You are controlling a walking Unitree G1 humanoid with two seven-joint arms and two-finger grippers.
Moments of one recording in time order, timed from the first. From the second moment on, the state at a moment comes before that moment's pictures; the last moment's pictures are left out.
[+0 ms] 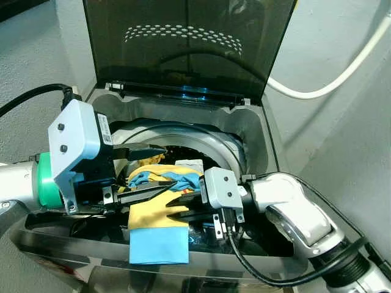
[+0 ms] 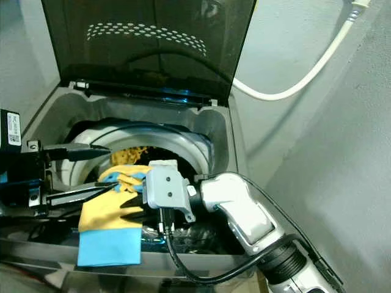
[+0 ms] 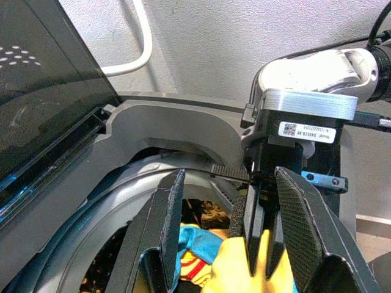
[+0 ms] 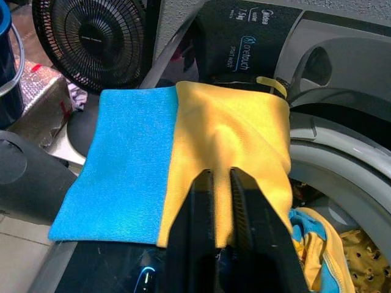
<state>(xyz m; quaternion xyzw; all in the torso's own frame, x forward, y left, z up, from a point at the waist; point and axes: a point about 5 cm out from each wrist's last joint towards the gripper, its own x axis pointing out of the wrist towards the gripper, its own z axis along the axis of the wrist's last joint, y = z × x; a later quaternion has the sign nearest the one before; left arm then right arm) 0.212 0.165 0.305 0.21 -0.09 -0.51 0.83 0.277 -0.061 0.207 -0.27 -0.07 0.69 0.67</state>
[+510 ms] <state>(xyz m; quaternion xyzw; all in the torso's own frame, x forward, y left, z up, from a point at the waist) 0.216 0.160 0.301 0.19 -0.10 -0.50 0.84 0.341 -0.067 0.276 -0.17 -0.20 0.44 0.86</state>
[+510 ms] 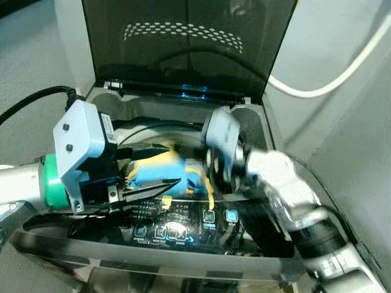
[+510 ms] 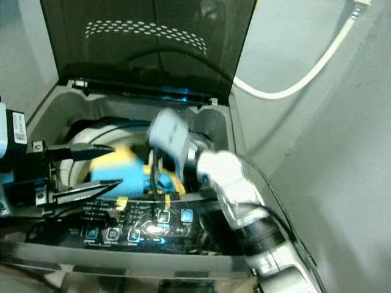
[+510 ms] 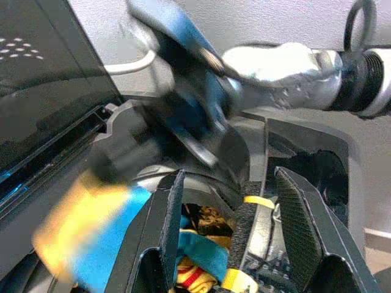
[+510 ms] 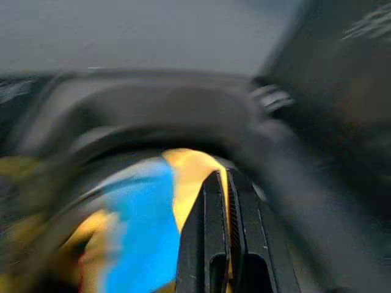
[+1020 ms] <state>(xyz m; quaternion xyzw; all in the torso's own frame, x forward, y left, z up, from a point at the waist) 0.217 0.156 0.300 0.18 -0.10 -0.50 0.84 0.360 -0.094 0.274 -0.23 -0.20 0.34 0.89</state>
